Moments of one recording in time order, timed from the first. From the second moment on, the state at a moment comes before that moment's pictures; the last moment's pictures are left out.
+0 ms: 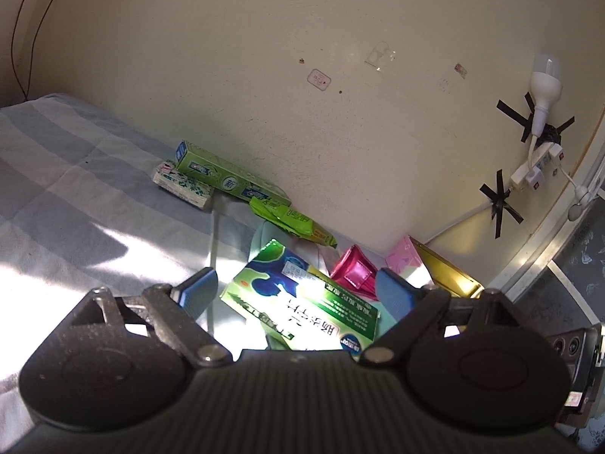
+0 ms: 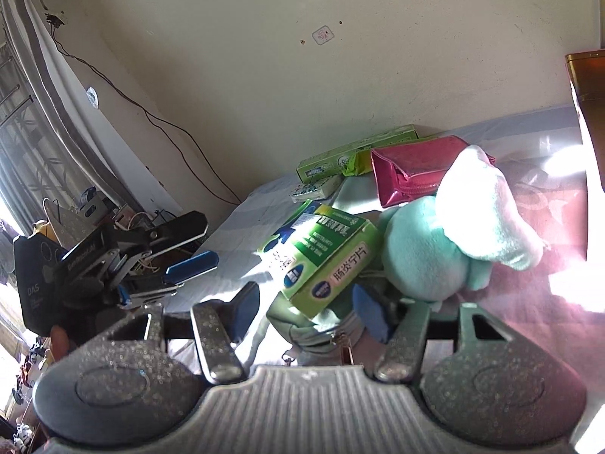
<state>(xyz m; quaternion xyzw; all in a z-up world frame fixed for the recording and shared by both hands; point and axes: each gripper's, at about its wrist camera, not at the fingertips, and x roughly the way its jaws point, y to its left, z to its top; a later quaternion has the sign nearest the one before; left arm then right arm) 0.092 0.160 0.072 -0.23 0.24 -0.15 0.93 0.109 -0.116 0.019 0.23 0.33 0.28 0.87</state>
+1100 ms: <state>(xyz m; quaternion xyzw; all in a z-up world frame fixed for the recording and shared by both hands) 0.068 0.101 0.059 -0.21 0.30 -0.23 0.90 0.093 -0.141 0.018 0.25 0.35 0.34 0.84</state>
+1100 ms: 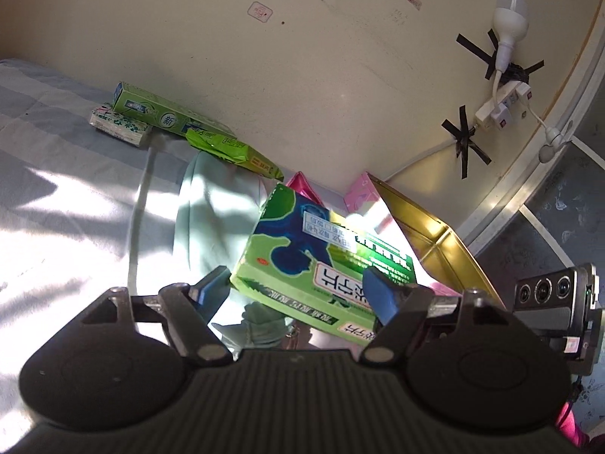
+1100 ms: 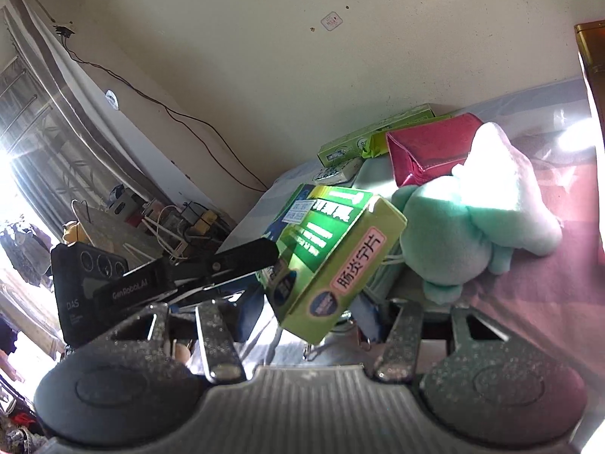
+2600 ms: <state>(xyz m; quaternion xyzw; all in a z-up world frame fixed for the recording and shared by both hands) 0.050 -0.027 0.040 -0.05 0.37 -0.29 0.88 -0.004 -0.177 -0.006 -0.02 0.32 0.20 0.93</state>
